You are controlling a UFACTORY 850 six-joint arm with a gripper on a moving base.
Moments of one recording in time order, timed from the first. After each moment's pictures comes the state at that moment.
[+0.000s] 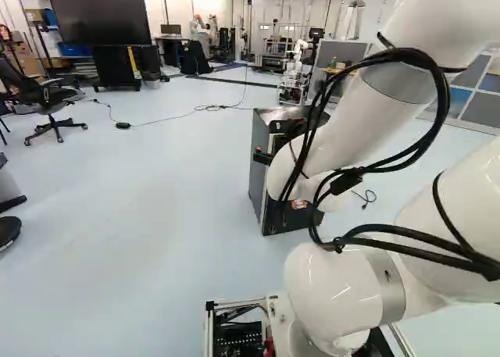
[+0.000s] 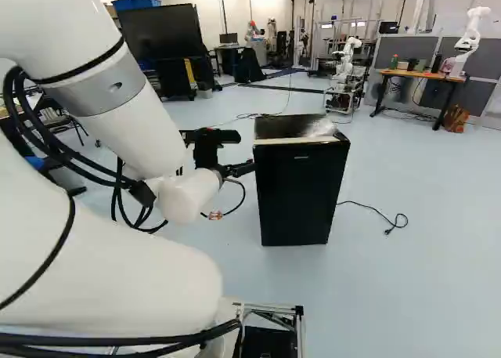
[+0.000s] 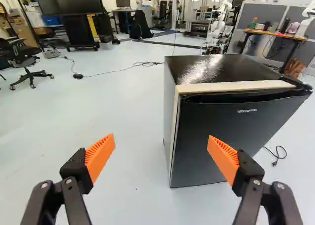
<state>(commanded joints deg) 0.5 16.0 -5.0 0.0 50.0 0.0</state>
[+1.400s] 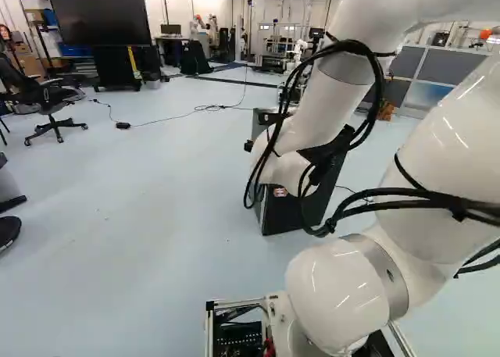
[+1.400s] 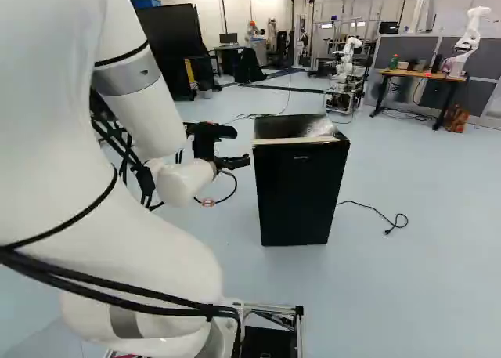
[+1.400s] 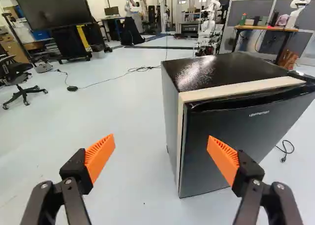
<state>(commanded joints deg) 9.4 2.4 -13.8 15.2 56.4 0.0</state>
